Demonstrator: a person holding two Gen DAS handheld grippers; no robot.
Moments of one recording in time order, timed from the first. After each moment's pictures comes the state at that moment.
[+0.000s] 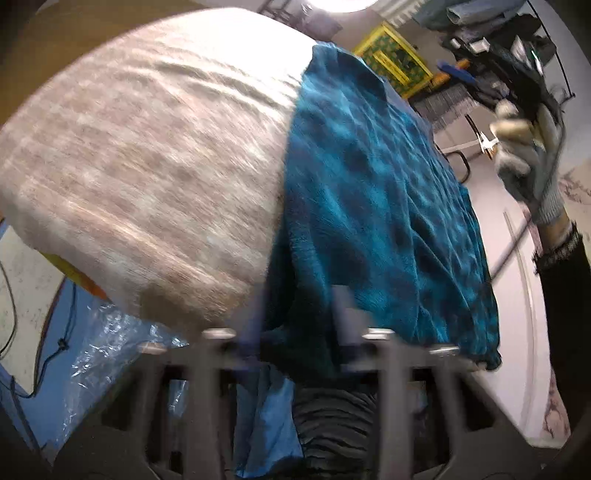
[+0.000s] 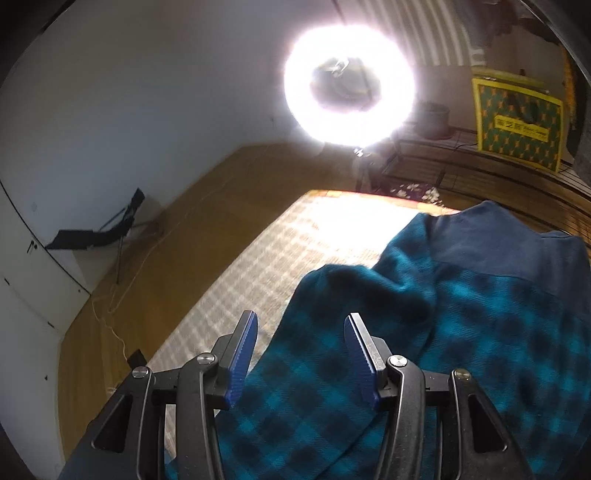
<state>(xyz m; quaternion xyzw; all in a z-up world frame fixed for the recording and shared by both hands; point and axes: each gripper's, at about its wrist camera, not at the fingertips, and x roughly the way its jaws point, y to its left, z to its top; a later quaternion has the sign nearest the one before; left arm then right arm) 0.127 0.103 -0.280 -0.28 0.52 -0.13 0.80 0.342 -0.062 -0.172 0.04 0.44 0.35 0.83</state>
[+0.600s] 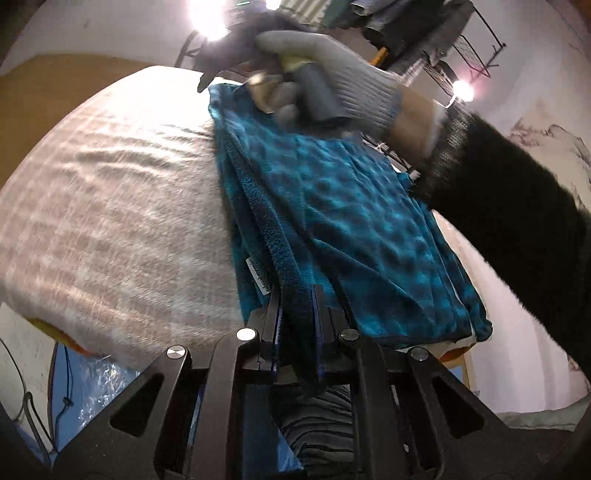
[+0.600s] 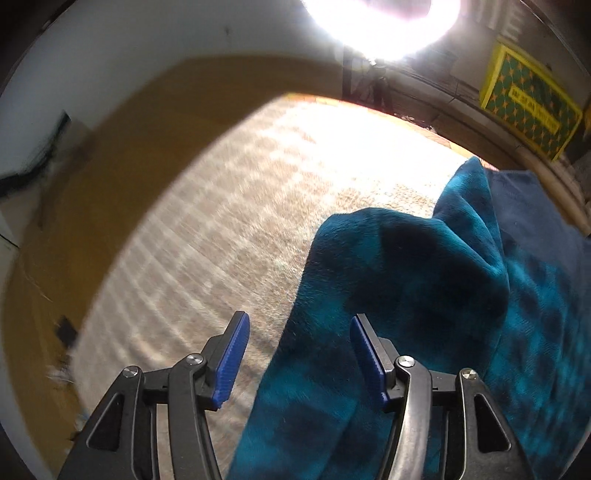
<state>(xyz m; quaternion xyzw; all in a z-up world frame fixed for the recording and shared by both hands) 0.110 0.045 -0.210 -0.20 0.44 -0.21 0.85 0.377 0.100 -0.264 -0.12 0.57 0.21 0.79</state>
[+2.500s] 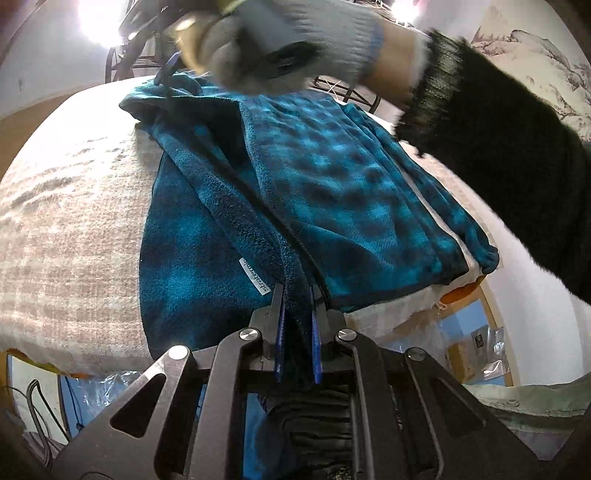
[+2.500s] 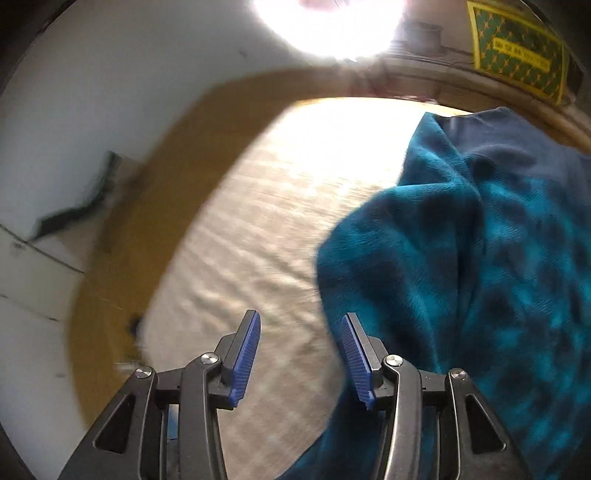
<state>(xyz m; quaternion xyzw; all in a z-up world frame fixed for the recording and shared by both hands) 0.088 -0.073 -0.208 -0.06 0.46 -0.28 0.84 0.332 -0.017 -0.219 0.01 0.57 0.28 0.77</state>
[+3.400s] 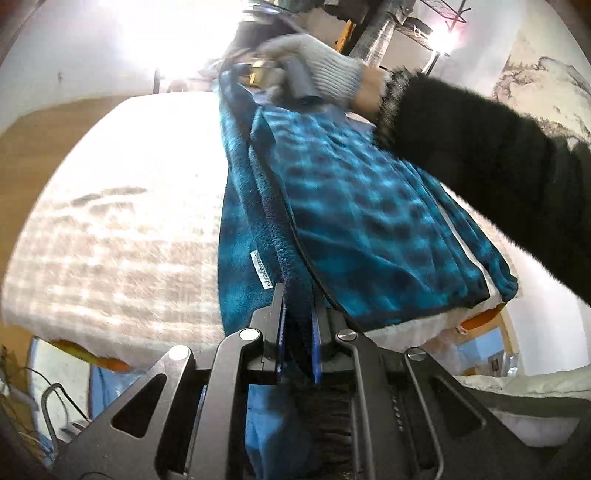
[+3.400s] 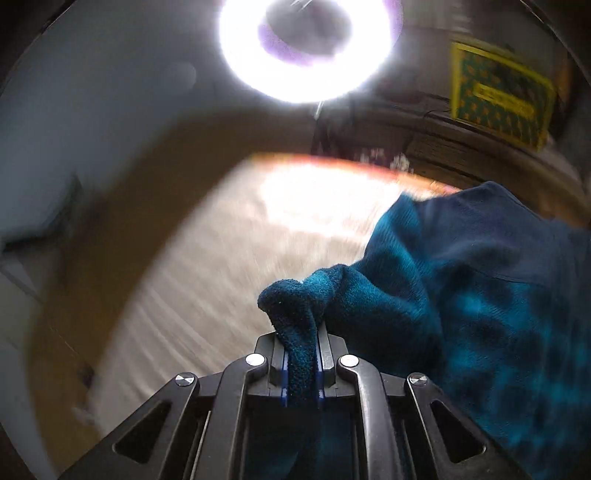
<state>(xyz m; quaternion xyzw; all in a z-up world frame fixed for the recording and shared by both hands) 0.085 -0.008 -0.175 -0.08 0.44 -0.20 0.87 0.427 -0.021 -0.204 0.04 0.49 0.24 0.83</state>
